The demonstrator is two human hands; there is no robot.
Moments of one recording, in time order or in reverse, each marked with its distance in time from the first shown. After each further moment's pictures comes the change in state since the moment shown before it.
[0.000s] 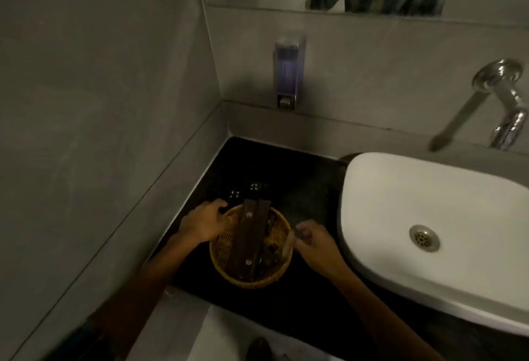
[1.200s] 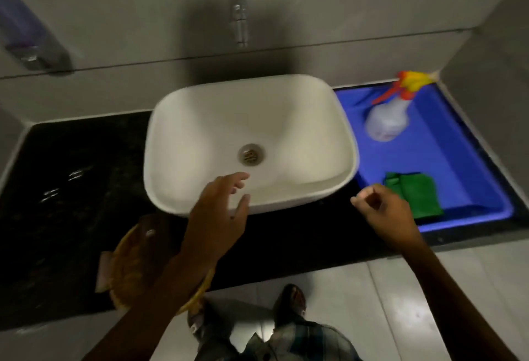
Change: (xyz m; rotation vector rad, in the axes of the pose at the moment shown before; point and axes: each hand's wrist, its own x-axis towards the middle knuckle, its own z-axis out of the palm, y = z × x) left_hand -0.131 0.337 0.162 -0.316 0.111 0.589; right_hand -0.240 0.211 -0.303 -0.146 0.615 0.464
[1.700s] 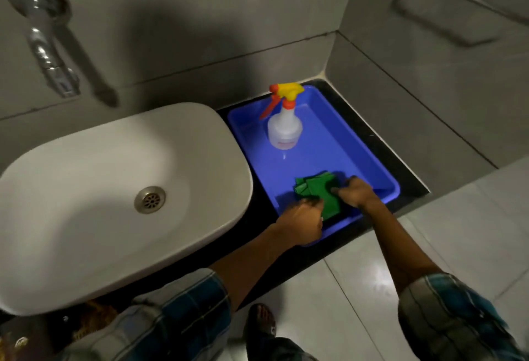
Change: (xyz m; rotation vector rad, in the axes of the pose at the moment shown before) left_hand 0.060 0.167 0.281 0.292 -0.887 0.505; right_hand 0.103 0.139 -0.094 -0.122 -0.058 0.537
